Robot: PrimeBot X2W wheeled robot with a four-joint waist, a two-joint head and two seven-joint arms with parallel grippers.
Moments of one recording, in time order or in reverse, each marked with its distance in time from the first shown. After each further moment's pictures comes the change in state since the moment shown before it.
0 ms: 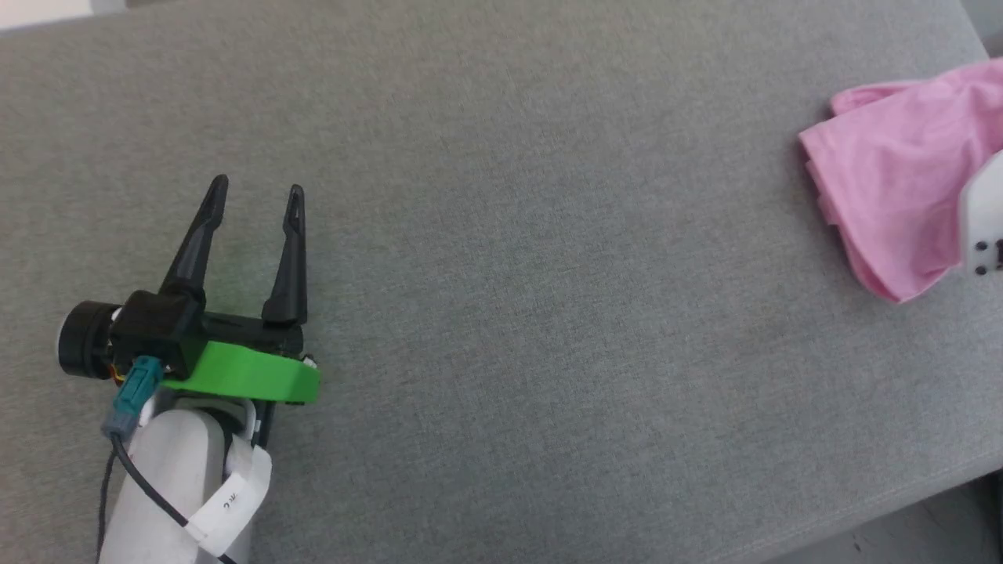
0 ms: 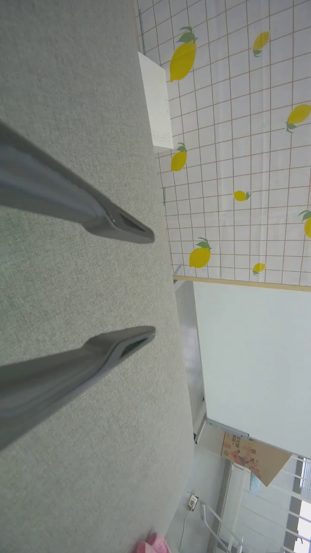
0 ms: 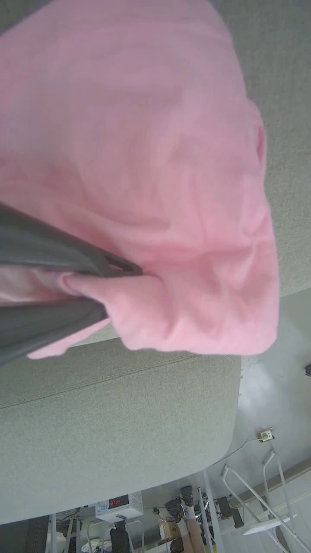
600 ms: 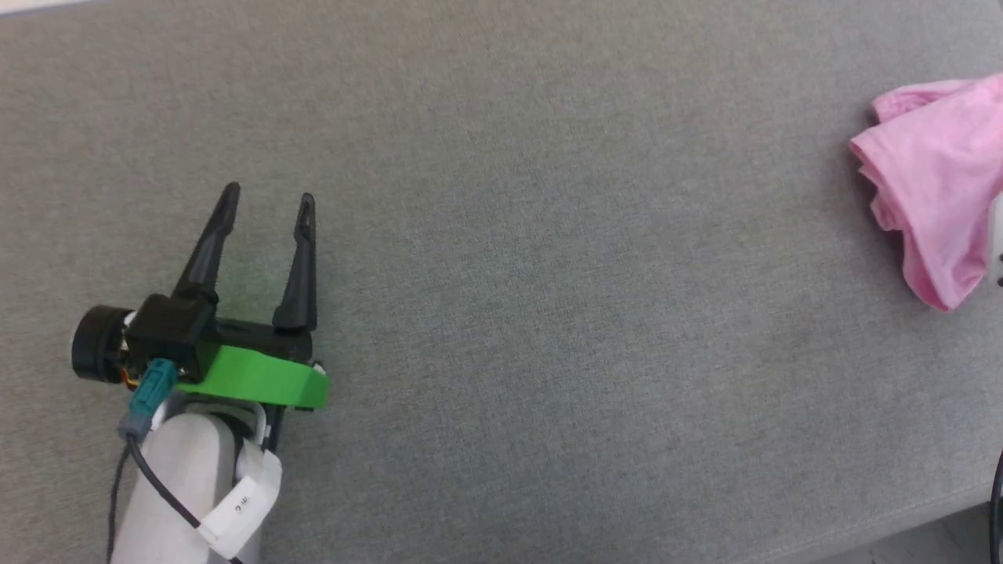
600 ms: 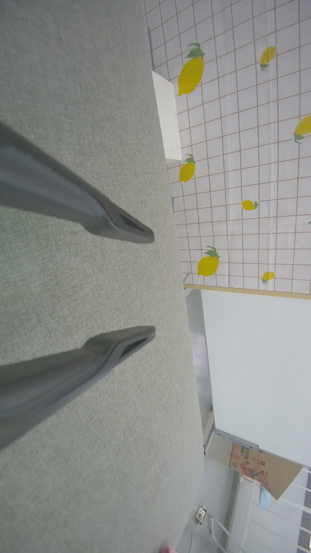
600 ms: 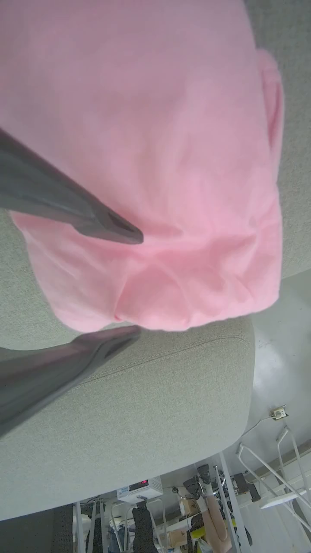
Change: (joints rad) left arm 0.004 -0.003 -0.014 0.014 0.012 0.000 0.000; right arm -0.055 0.072 -0.303 0.124 -0.305 0.000 -0.128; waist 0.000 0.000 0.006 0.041
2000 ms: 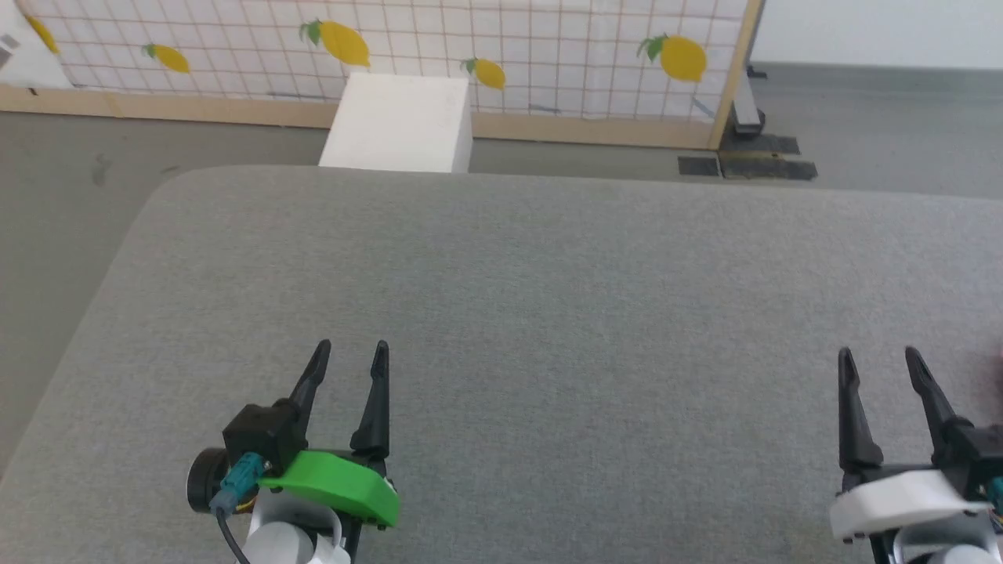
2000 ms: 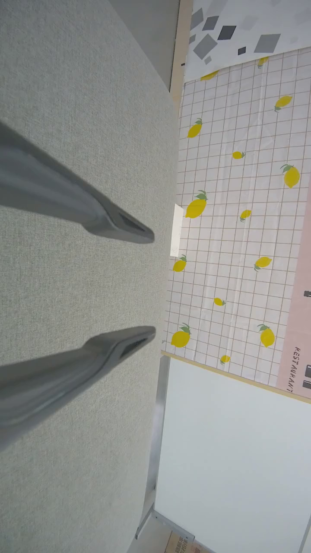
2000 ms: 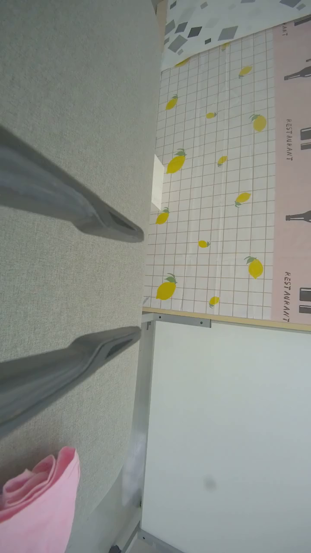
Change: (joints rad) left arm 0.182 -0.129 -0.051 0.170 -0.099 0.014 0.000; right arm 0.807 0.199 0.327 -0.639 0.544 0.000 -0.539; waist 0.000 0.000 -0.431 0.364
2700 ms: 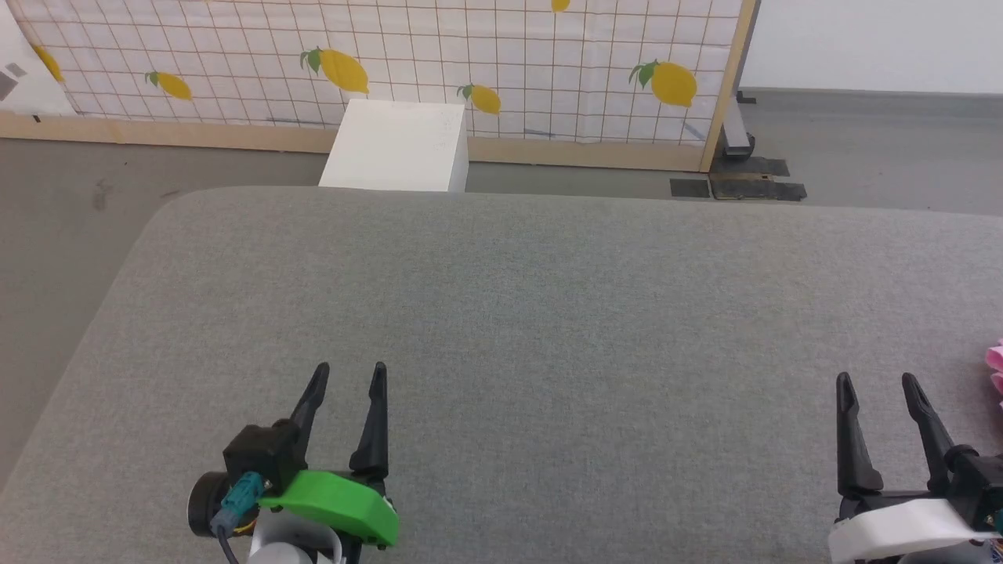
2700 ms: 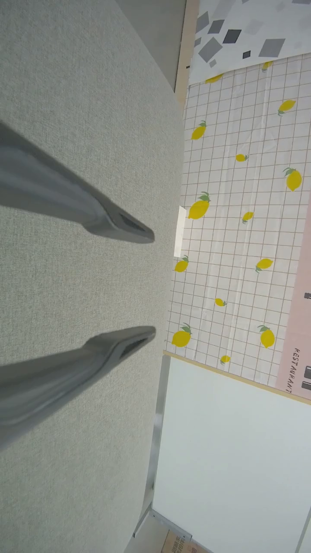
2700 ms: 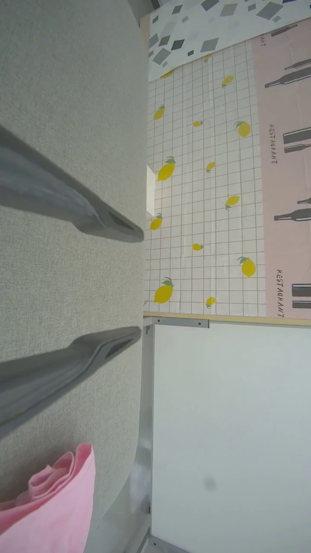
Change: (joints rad) left arm 0.043 -0.001 -0.003 -0.002 -0.013 0.017 0.000; right arm 0.077 0.002 0.017 -0.044 0.067 0.000 -0.004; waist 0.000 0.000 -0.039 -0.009
